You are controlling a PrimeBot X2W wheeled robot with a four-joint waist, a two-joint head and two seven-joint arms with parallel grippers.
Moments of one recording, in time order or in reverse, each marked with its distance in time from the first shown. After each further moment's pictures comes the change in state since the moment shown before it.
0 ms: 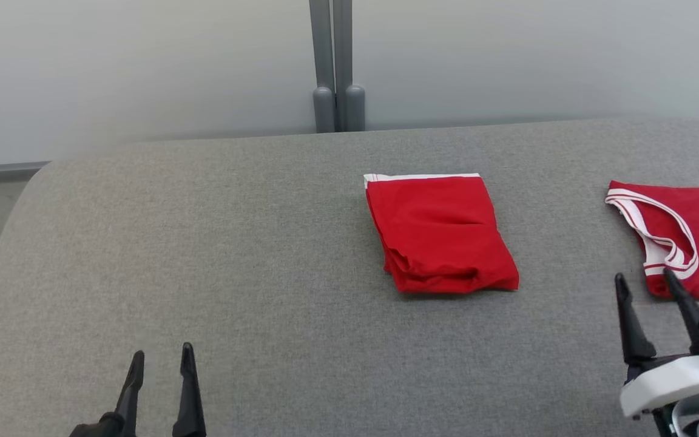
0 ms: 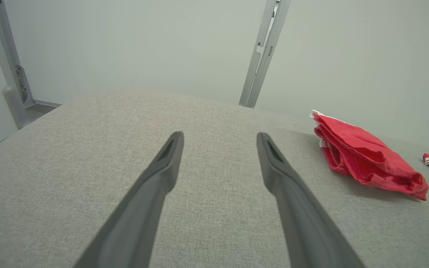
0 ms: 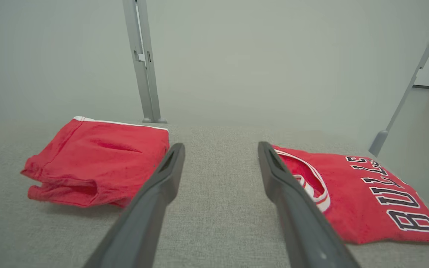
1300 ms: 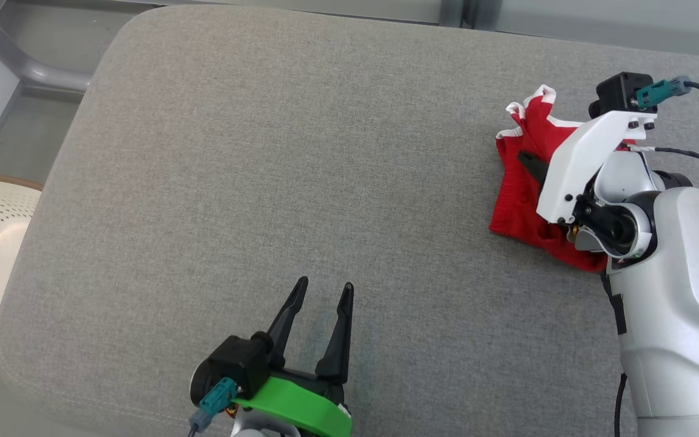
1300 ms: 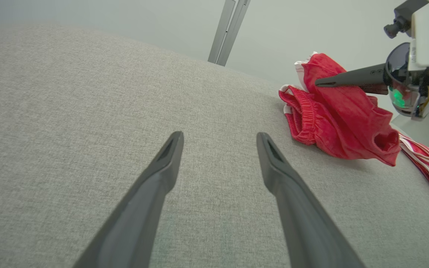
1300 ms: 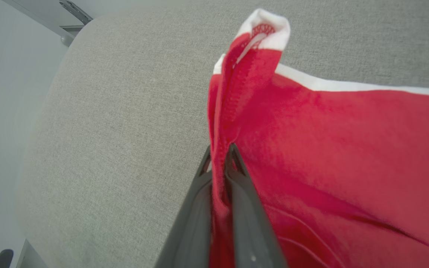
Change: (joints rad) left arm -0.284 0.000 -0.460 0.094 -0.167 0.057 0.000; right arm -0.612 0.209 -0.021 0.067 0.128 0.000 1.089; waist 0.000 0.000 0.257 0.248
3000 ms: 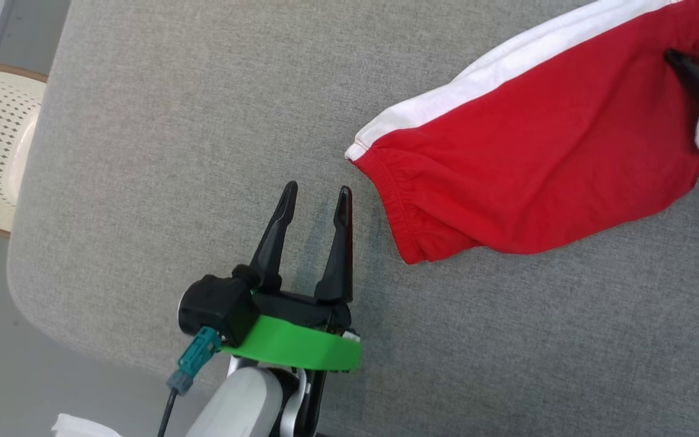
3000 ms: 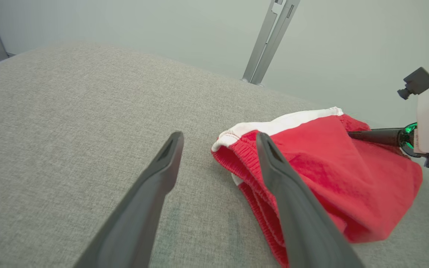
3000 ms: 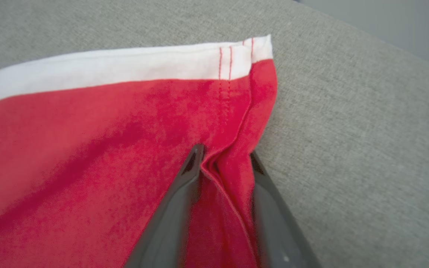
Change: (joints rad) left arm -0.153 0.002 -0.014 -0.186 -0.016 0.137 0.000; right arm -0.205 -0.655 0.473 0.034 0.316 -0.003 -0.228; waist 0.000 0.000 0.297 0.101
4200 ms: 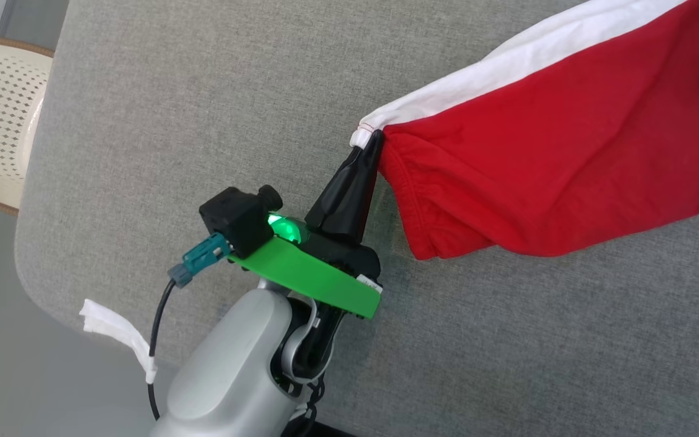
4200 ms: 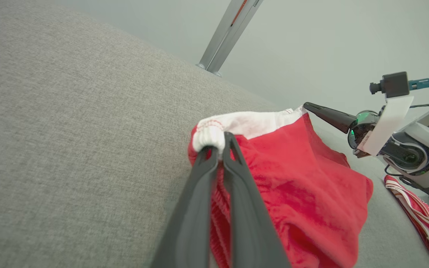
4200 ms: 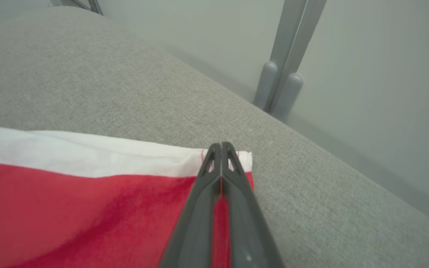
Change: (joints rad) left arm -0.256 0.001 -0.084 0.181 -0.320 -0.226 0.008; right arm -0.175 -0.240 0.272 -0.038 0.103 0.004 -0.486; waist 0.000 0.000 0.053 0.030
